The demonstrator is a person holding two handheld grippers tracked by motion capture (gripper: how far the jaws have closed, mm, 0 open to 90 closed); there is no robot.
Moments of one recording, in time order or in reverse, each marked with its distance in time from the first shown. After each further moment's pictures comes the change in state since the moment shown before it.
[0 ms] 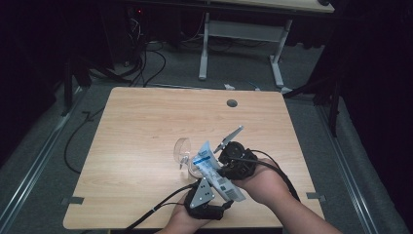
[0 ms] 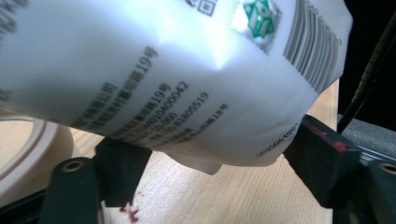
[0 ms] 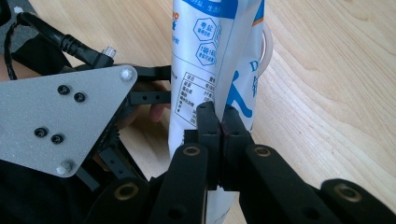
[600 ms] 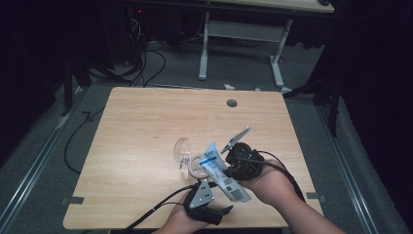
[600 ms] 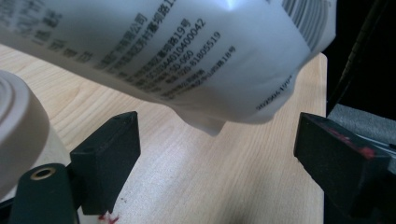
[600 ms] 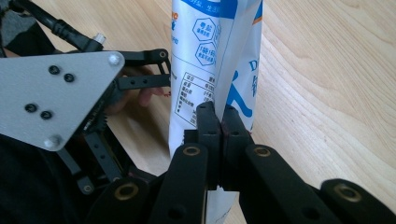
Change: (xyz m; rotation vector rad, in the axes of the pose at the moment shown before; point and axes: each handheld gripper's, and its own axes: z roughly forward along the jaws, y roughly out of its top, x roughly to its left) left arm 0.003 -0.007 0.001 0.038 -0.058 0.018; right arm -0.009 -0.013 -0.002 0.000 -0.008 0.013
